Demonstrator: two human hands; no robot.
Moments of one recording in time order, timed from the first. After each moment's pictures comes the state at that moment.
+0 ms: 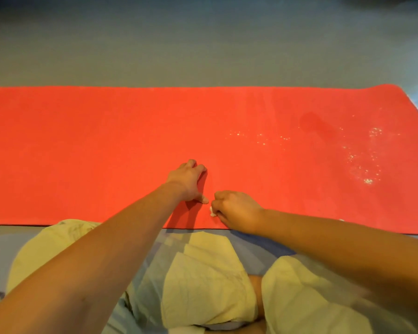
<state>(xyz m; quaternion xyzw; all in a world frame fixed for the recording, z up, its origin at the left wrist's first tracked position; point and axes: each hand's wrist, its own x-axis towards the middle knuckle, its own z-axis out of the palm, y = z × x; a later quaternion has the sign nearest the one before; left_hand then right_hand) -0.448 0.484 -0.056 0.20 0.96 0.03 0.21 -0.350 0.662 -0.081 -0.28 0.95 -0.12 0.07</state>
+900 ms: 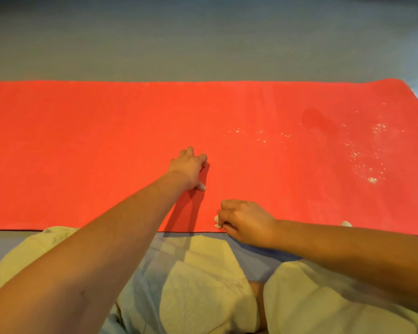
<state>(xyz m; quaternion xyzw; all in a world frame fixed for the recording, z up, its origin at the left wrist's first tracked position) -0.480 0.501 -0.063 0.20 0.96 0.03 0.19 -0.327 0.682 -0.092 -0.30 0.93 -0.17 0.08</state>
